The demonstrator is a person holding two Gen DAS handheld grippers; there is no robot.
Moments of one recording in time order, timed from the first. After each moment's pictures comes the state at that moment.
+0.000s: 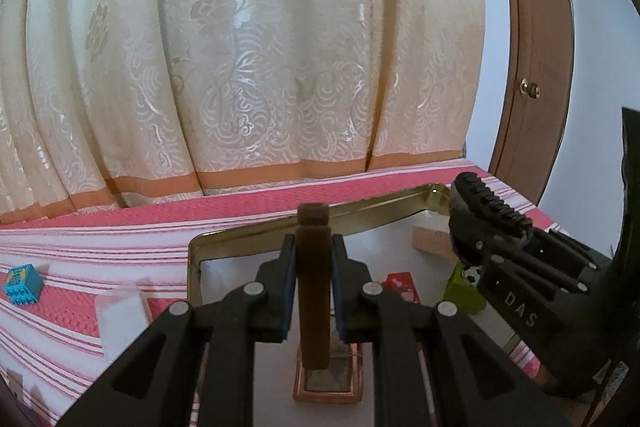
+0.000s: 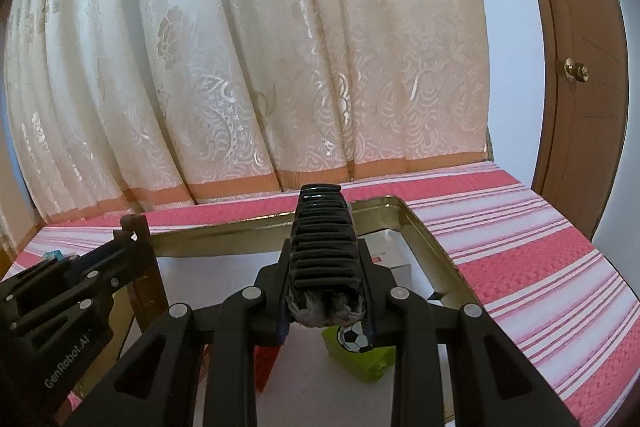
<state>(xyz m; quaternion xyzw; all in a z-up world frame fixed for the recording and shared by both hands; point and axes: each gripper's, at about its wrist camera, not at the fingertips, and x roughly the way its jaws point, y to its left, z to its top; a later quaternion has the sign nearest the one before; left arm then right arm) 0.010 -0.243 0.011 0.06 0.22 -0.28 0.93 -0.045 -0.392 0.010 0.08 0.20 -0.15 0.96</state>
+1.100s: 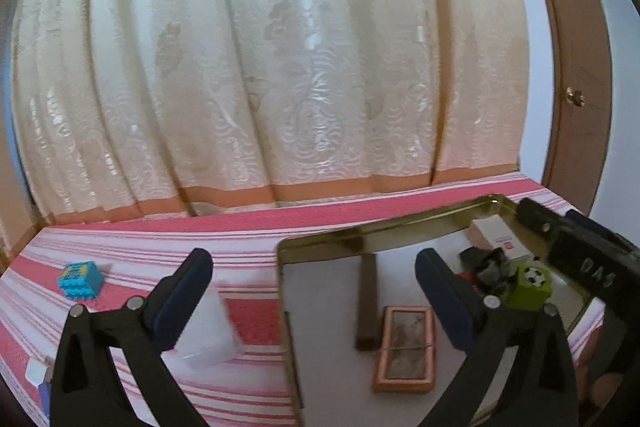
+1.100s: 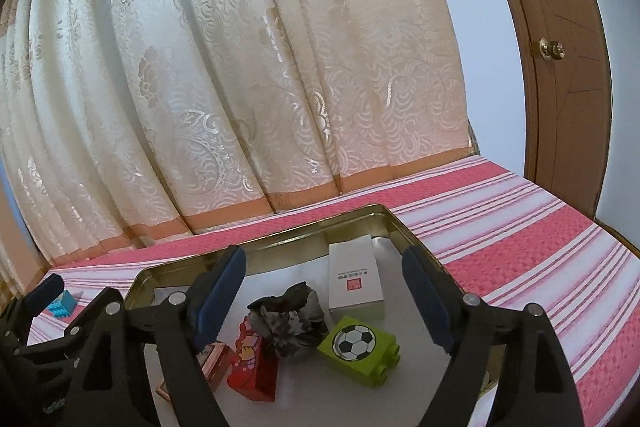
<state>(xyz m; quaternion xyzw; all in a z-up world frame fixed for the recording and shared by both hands) 0.004 -0.204 0.011 0.06 0.18 -0.17 0.97 -0.059 -0.402 0.013 0.14 0.16 -0.17 0.96</state>
